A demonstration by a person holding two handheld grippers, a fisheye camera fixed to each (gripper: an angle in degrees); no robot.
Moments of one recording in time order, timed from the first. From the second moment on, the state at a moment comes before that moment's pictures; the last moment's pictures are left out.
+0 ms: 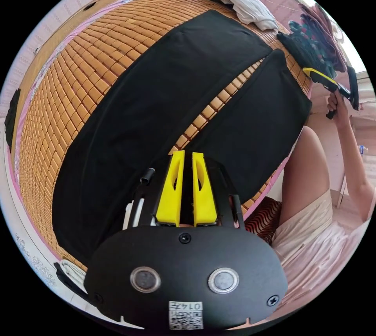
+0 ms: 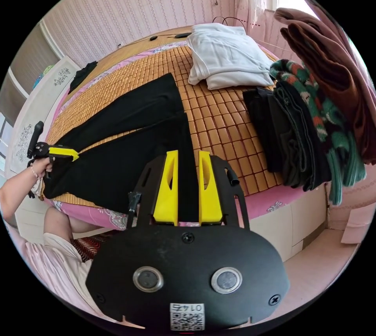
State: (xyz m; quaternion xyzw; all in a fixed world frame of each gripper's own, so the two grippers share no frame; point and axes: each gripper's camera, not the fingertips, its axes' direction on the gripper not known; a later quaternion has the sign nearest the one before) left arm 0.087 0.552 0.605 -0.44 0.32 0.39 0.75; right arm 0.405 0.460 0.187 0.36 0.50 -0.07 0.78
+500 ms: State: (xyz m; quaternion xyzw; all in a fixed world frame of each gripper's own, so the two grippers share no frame) left arm -0.044 0.604 0.546 -0.44 0.36 0.37 0.74; right arm 0.426 0.503 0.244 0.39 0.42 0.03 0.82
